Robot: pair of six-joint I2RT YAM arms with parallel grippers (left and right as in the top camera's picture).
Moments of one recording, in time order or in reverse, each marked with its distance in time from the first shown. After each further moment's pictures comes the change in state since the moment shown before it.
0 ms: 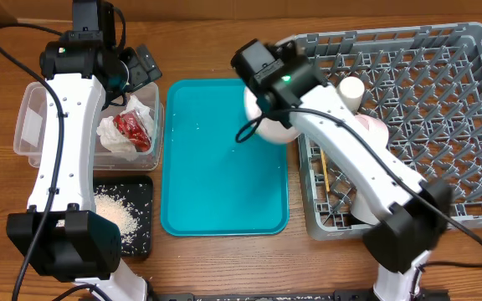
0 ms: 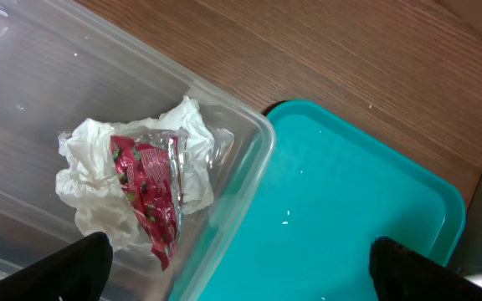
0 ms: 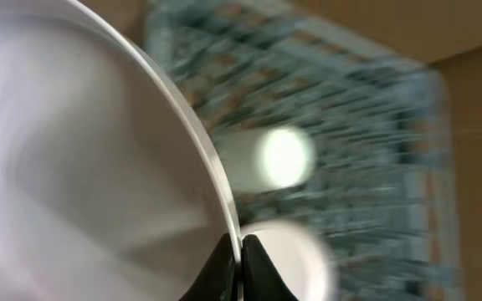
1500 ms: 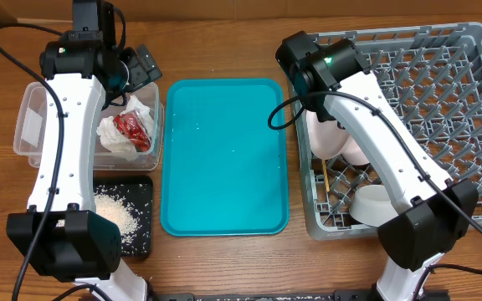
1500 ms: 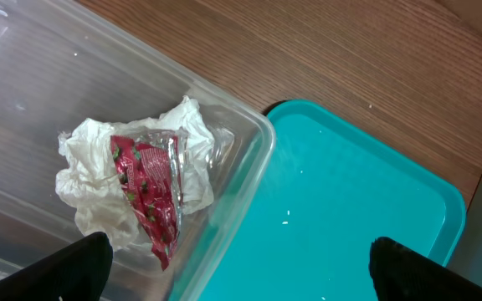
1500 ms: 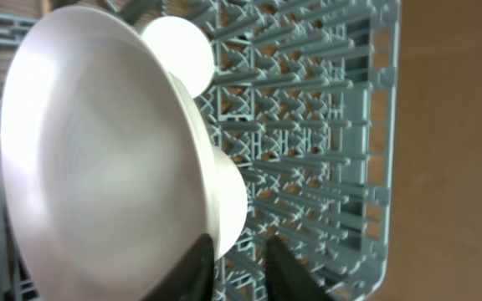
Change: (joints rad) left arm 0.000 0.000 0.000 0.000 0.000 0.000; right arm -0.152 -0.031 -0.022 -0.232 -0.064 -0.002
